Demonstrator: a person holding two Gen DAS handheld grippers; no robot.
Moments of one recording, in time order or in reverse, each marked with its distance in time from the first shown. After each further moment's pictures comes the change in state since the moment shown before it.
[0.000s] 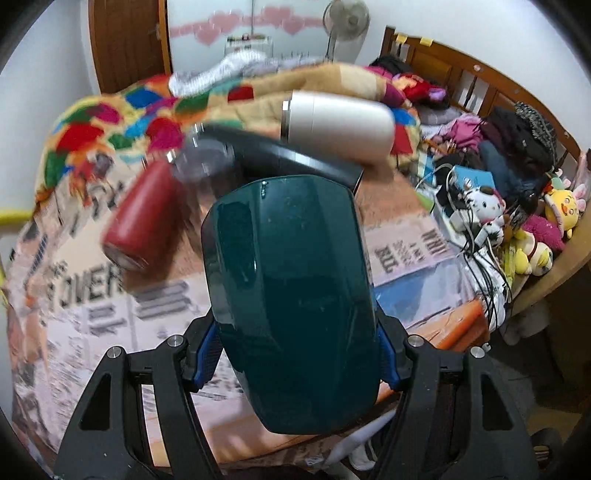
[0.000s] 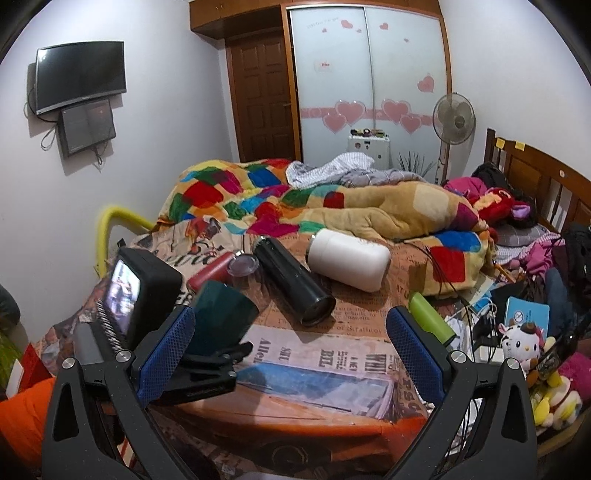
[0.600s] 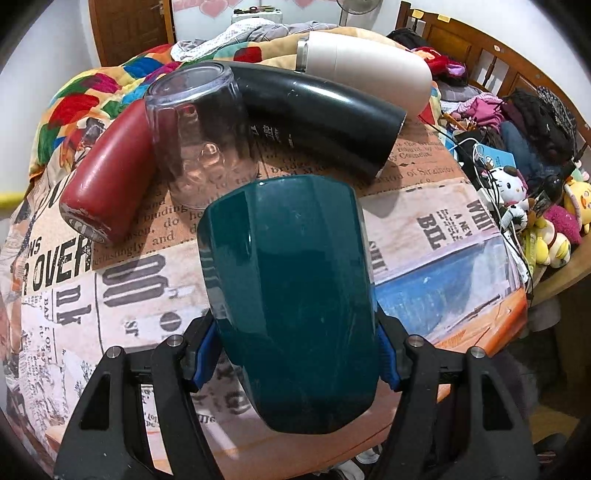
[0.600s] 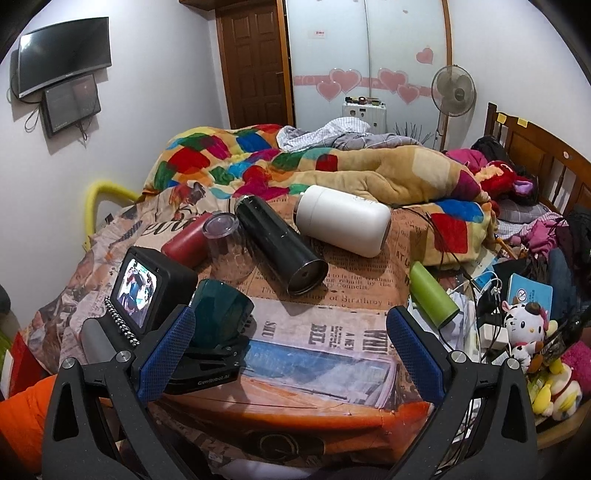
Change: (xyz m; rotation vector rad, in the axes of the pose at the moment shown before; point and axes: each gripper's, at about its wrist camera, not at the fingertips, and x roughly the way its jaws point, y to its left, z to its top) left arm 0.050 0.003 -0.014 -0.006 0.088 0.038; right arm 0.034 -0.007 -0.014 0.002 0.118 -0.023
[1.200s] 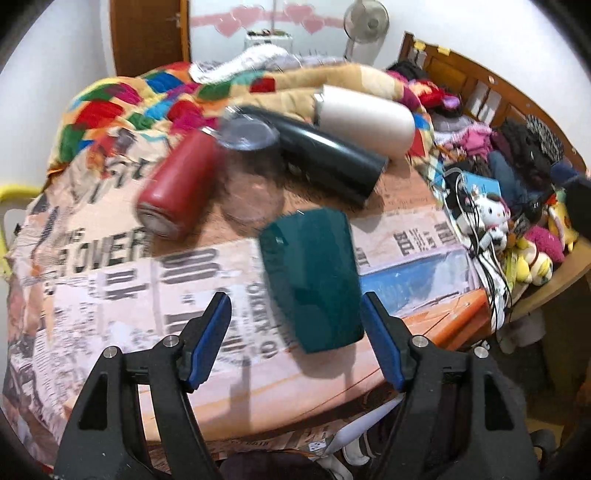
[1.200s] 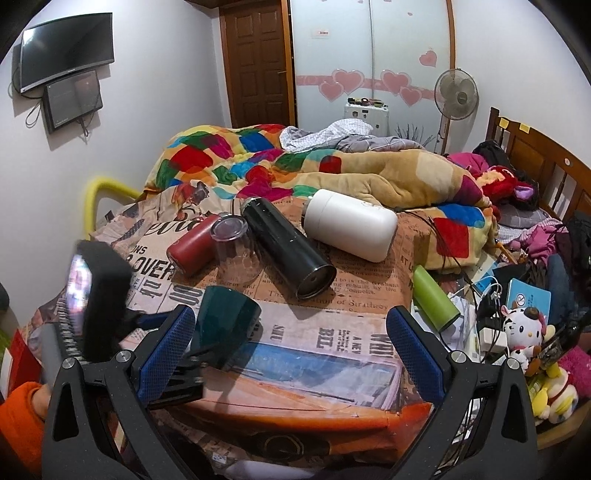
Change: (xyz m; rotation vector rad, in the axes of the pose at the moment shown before) left arm -0.083 0.027 -0.019 -0.068 -0.116 -0.016; right arm 0.001 0.014 0.007 -0.012 0.000 0.001
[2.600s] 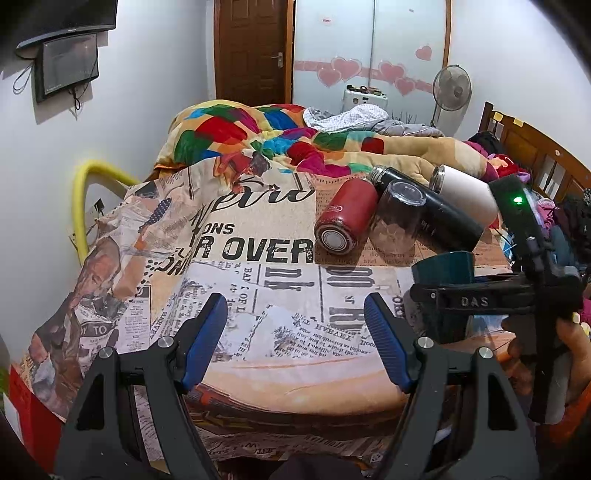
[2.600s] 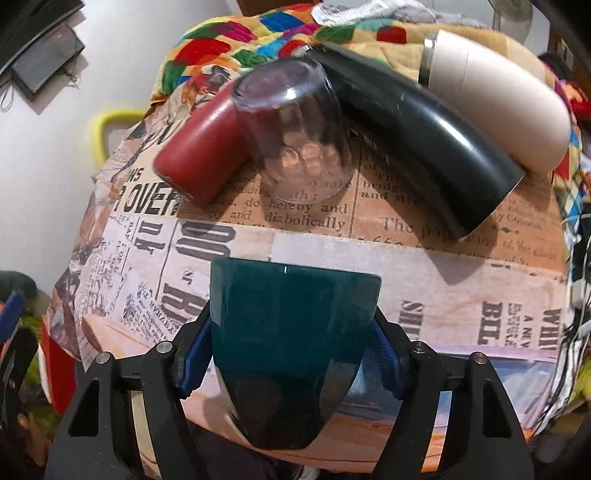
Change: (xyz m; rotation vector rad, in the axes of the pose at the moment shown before) left arm -0.078 0.085 -0.043 -0.202 -0.211 0.271; right arm 0.153 0.056 -0.017 0.049 0.425 0.170
